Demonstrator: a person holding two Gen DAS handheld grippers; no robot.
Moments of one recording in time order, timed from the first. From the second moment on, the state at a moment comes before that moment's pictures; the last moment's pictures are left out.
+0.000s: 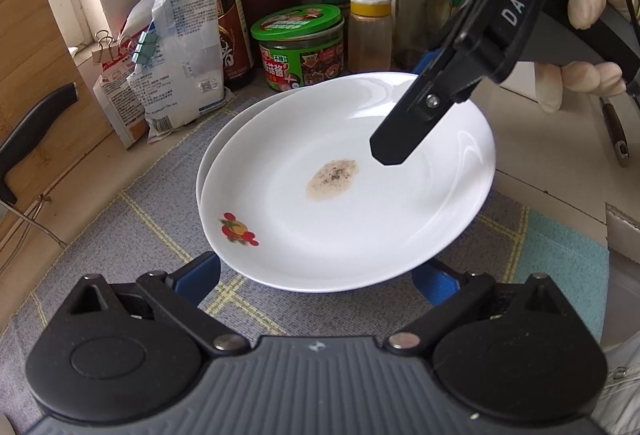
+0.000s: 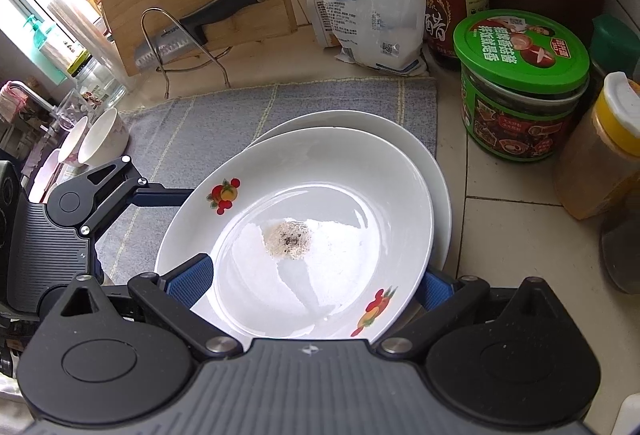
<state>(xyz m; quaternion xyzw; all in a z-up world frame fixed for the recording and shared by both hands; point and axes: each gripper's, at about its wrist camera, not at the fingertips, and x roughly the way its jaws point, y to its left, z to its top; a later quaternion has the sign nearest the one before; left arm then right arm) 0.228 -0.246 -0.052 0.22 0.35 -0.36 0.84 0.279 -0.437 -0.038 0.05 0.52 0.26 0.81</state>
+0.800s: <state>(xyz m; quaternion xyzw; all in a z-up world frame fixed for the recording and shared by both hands) 0.214 -0.240 -0.045 0.21 0.33 -0.36 0.85 0.262 -0.427 -0.035 -0.01 0.53 0.23 0.82</state>
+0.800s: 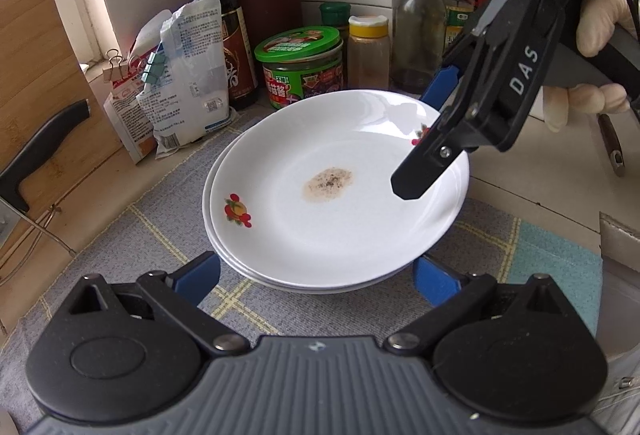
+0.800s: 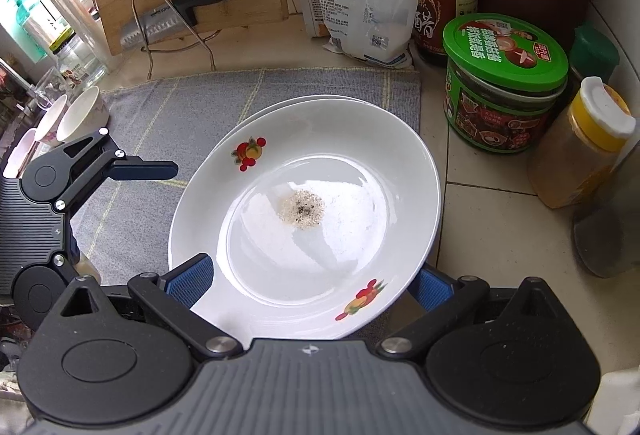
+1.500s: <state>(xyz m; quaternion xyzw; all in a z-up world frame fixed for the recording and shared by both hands) 0.157 -0.179 -0.003 0.13 0.27 -0.22 0.93 0.223 -0.377 0.008 -0.15 0.35 0.24 0.89</state>
